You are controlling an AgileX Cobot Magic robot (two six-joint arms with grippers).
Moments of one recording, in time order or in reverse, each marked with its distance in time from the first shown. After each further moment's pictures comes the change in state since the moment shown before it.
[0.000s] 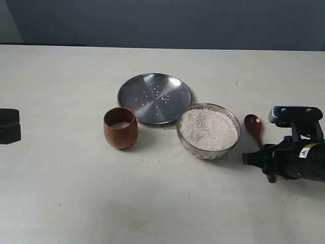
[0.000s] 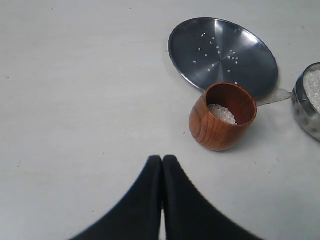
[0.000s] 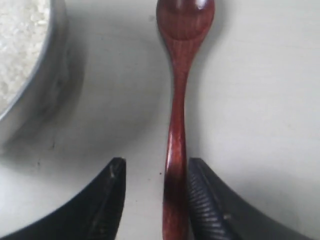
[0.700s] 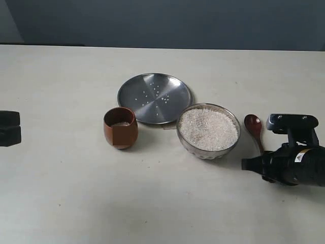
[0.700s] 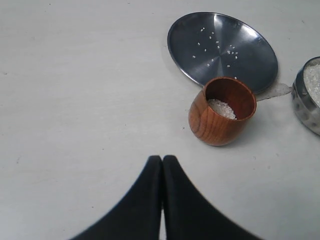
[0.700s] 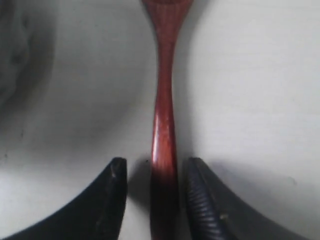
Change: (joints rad) left arm 0.000 0.000 0.000 0.004 0.015 0.000; right arm 0.002 0.091 0.000 0.040 -0.024 -0.006
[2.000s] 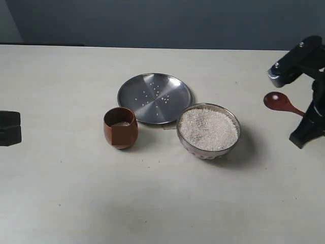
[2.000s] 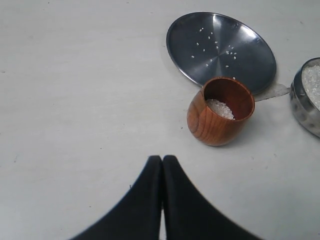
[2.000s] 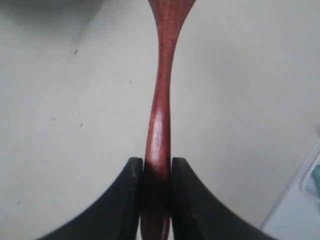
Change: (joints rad) left arm 0.000 0.000 0.000 -0.005 0.004 0.000; right arm 0.162 -0.300 -0.623 -0.660 1.399 -0.044
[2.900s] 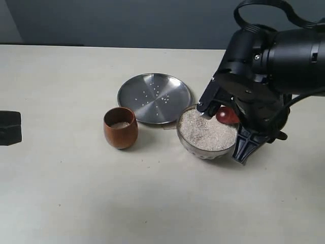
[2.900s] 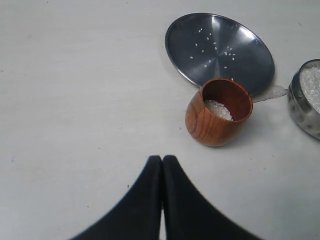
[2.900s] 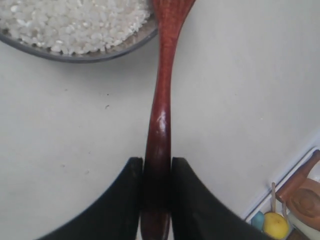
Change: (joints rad) left arm 0.000 0.000 0.000 -0.008 0.000 0.000; right arm 0.302 0.327 -0.086 -0.177 0.003 0.130
